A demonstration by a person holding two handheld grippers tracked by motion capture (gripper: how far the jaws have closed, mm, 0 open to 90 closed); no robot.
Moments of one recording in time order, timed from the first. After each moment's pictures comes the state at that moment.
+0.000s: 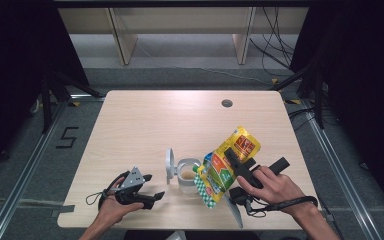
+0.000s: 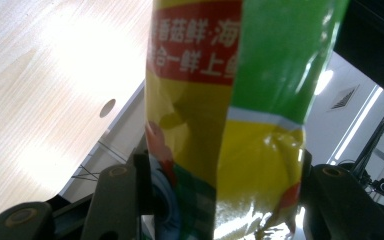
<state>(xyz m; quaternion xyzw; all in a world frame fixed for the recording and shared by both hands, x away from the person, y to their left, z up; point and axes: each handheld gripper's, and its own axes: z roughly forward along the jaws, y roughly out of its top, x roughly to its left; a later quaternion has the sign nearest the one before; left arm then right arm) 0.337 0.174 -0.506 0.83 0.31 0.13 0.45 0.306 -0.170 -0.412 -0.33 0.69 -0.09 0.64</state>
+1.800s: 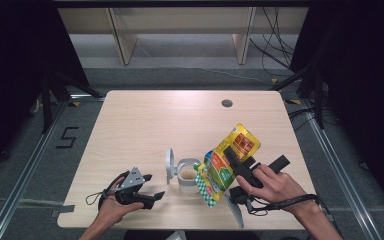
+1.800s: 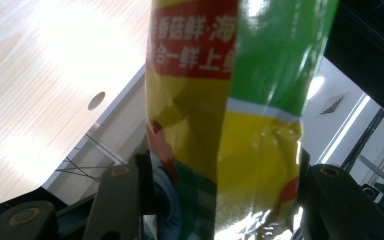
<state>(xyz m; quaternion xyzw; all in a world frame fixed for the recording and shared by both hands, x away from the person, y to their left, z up) 0.337 0.175 -0.505 0.83 0.30 0.13 0.45 0.305 -0.169 -0.407 -0.35 0.68 -0.09 0.64</state>
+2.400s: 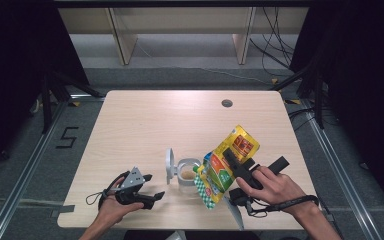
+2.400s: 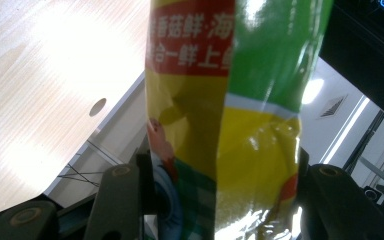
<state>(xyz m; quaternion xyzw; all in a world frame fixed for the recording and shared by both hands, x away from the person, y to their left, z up) 0.338 0.175 -0.506 0.83 0.30 0.13 0.45 0.303 -0.168 -0.407 -0.36 0.67 -0.09 0.64</state>
